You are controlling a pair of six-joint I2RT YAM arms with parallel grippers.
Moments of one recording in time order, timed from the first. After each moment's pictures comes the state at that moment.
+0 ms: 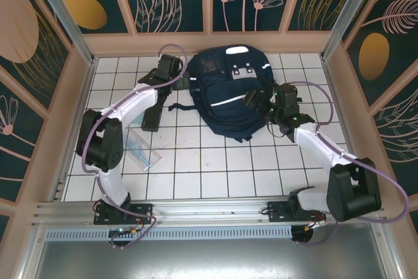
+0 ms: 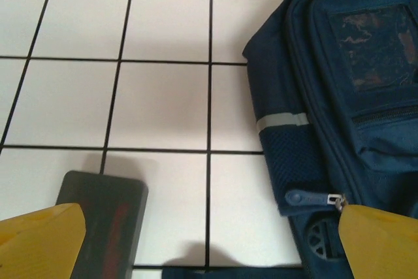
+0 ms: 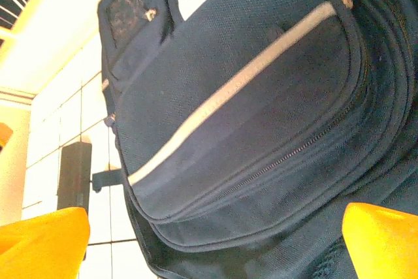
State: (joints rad) left arm -0.41 1.84 1.42 -0.36 -0.28 -0.38; right arm 0.29 1.28 0.78 -0.11 -0.18 0.75
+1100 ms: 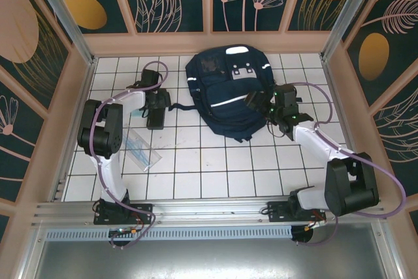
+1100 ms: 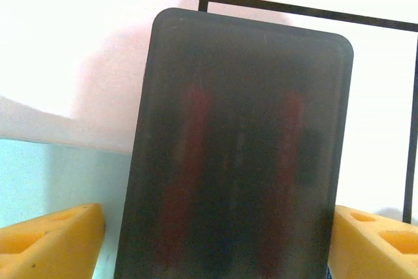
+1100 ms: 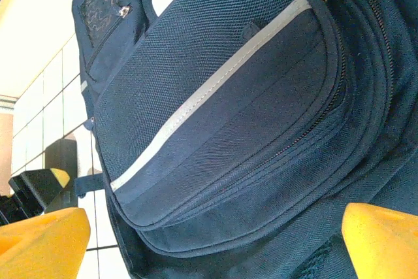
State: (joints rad) left arm -0.21 1.99 1.29 -0.36 -0.09 -0.36; right arm 0.28 1.33 0.78 -0.11 -0.18 0.76
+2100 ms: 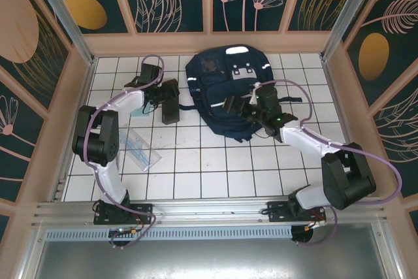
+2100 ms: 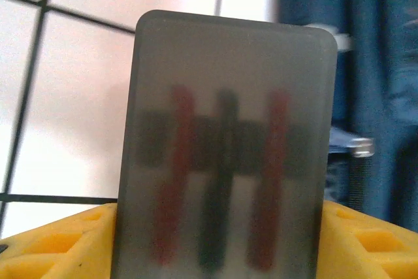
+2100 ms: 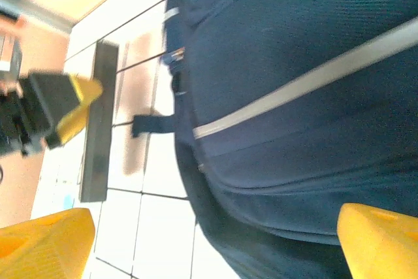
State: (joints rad) left arm -0.24 1.87 1.29 -0.31 0.19 -0.61; right arm 0.49 1.41 0.80 0.04 -0.24 0.68
